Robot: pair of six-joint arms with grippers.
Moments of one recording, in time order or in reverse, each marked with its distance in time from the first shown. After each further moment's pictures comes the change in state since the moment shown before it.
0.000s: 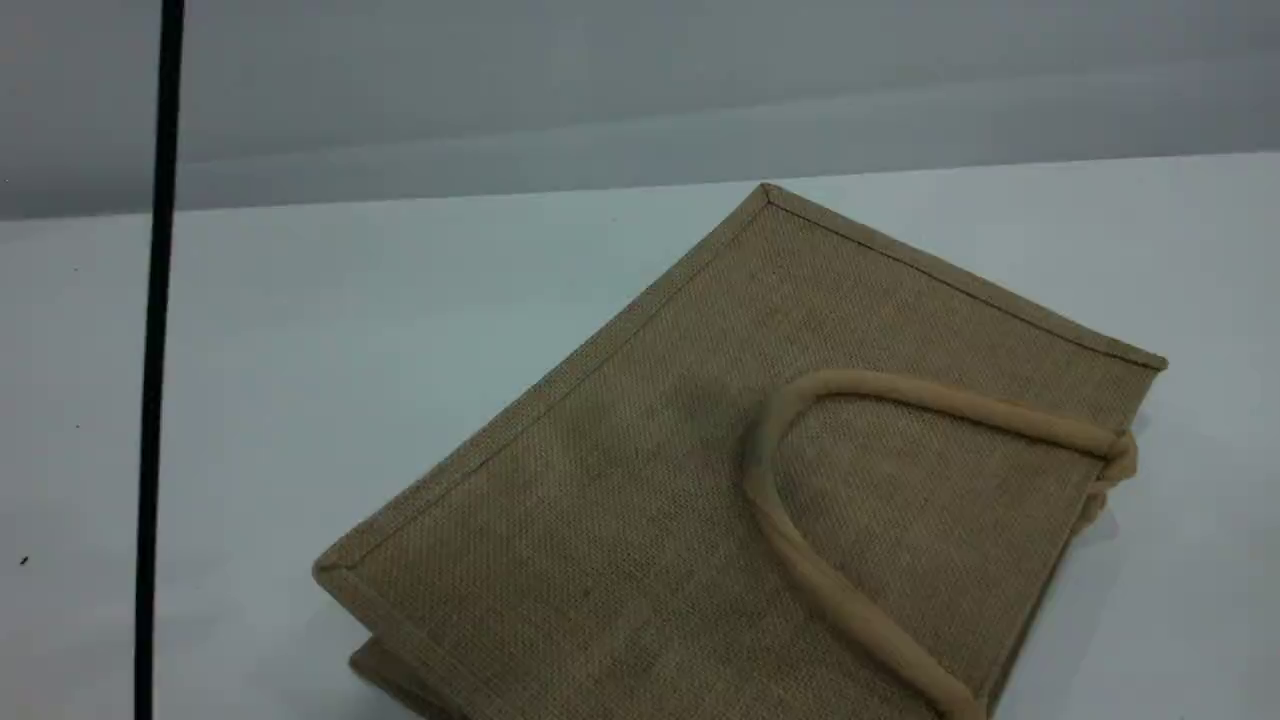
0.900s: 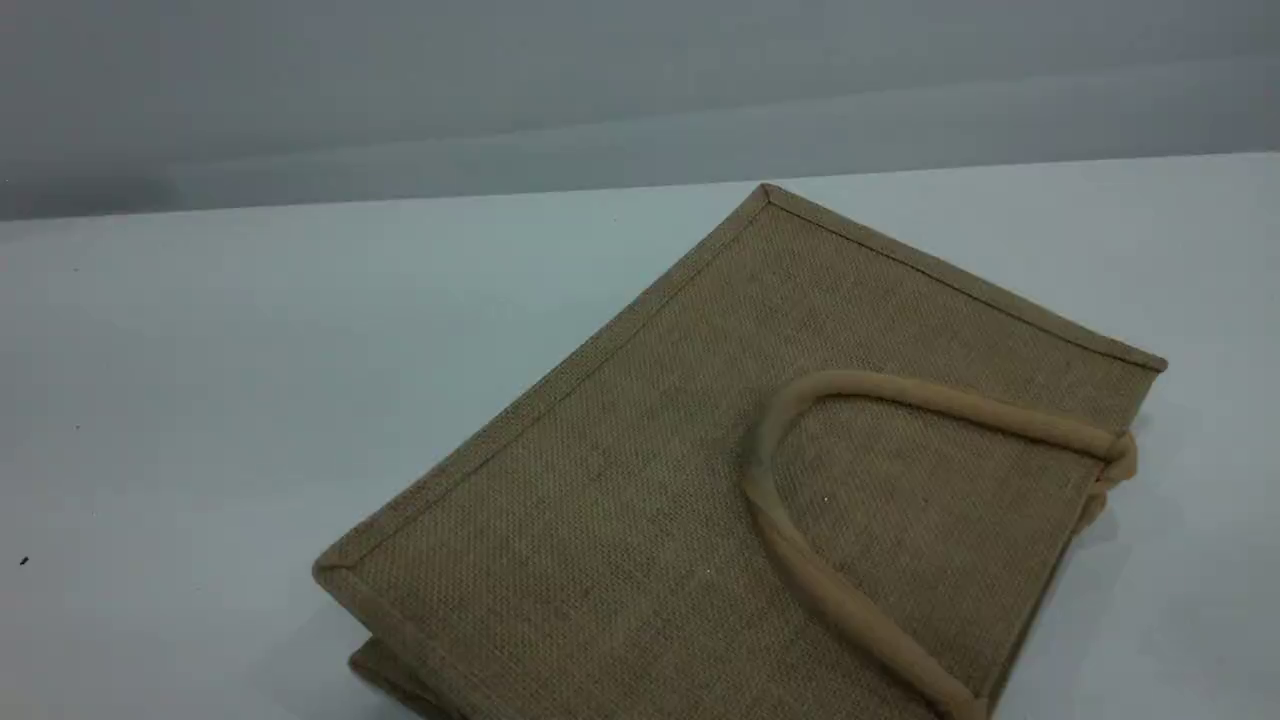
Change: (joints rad) left arm -0.025 -0.631 0.727 0.029 -0.008 -0.137; right arm 0.000 0.001 0.000 0.000 0.004 -0.002
